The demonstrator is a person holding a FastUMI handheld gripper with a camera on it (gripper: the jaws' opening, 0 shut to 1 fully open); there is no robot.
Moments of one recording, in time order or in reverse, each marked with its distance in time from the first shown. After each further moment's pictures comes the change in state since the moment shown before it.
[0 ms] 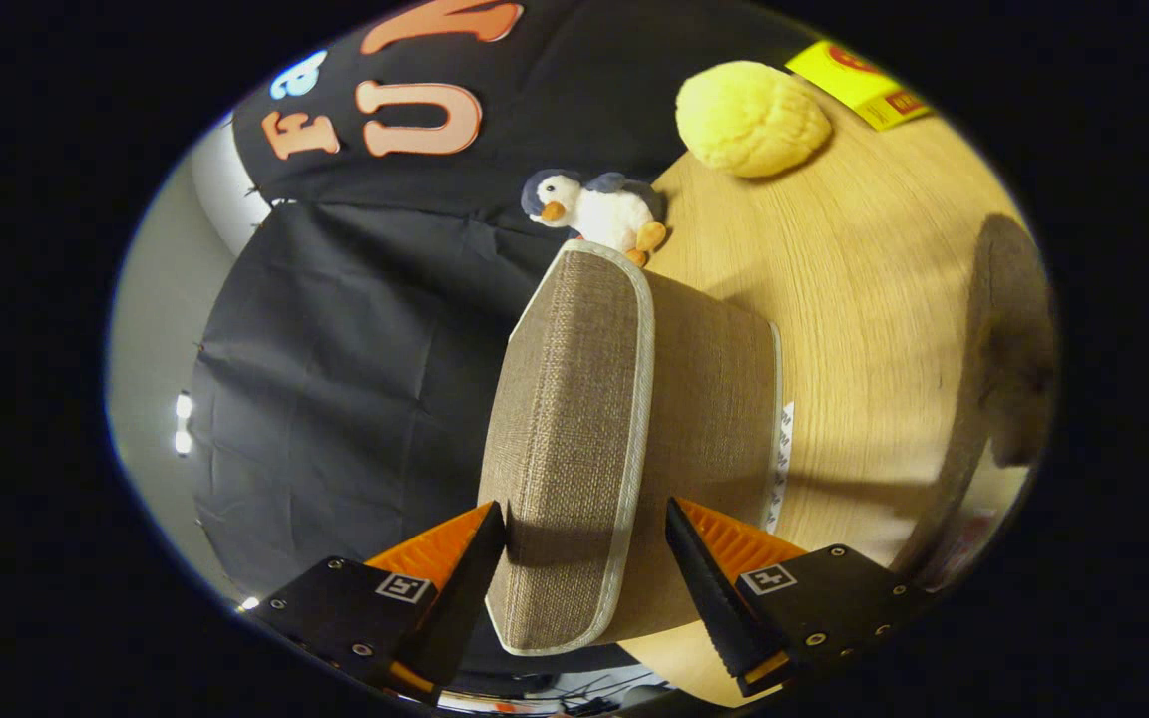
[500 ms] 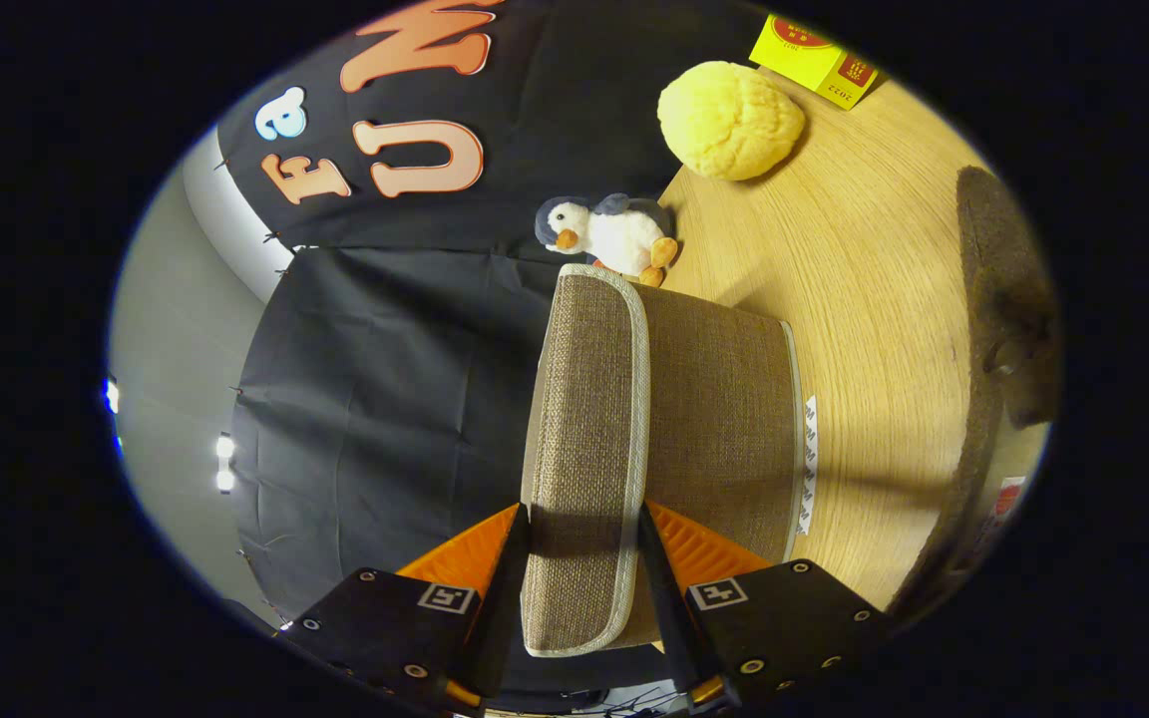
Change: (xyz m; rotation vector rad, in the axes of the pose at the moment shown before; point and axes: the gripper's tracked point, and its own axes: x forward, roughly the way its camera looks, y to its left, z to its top) arm -0.007 0.006 0.004 0.029 -0.076 0.079
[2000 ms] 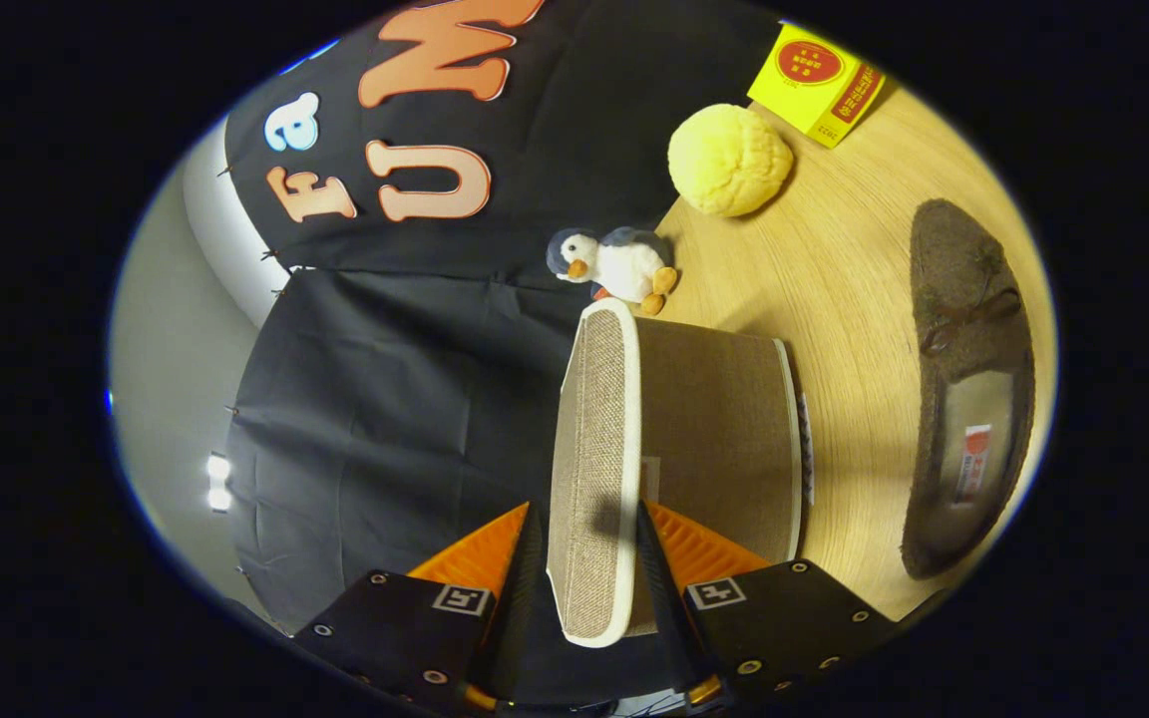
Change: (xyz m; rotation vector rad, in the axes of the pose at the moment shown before) arm -0.030 0.031 0.006 0.050 -0.110 -0.045
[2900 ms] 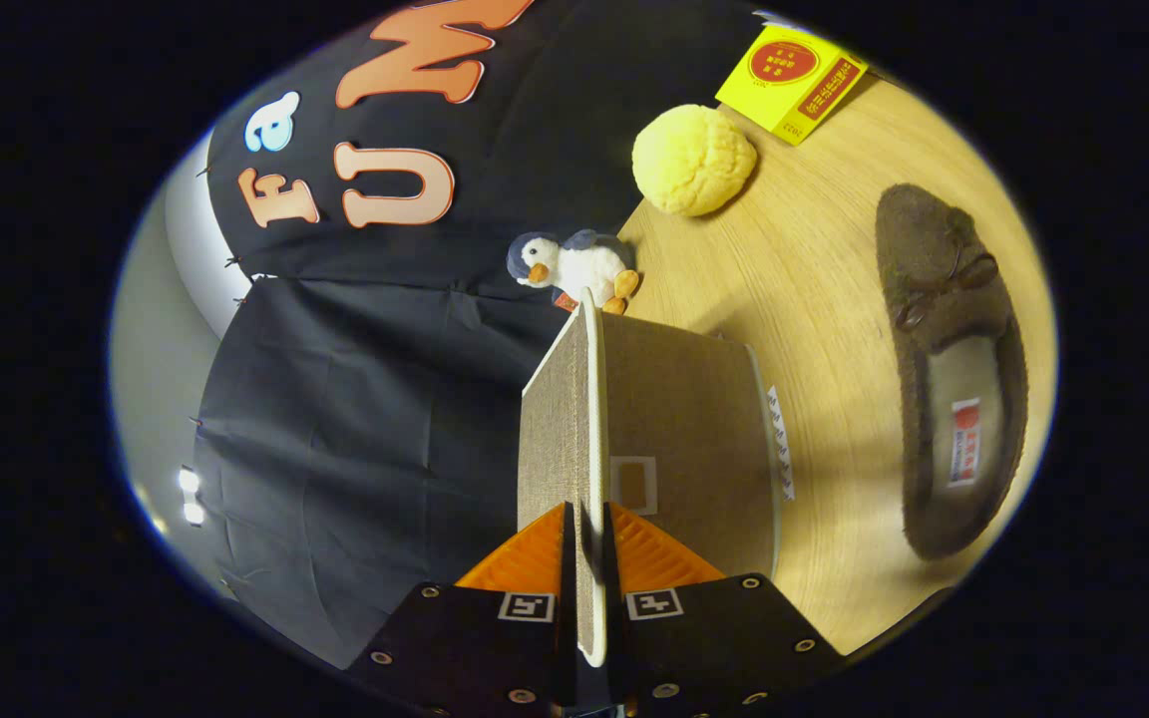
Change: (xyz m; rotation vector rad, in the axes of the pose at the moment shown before) arm 0.013 0.006 -0.019 0.030 0.002 -0.094
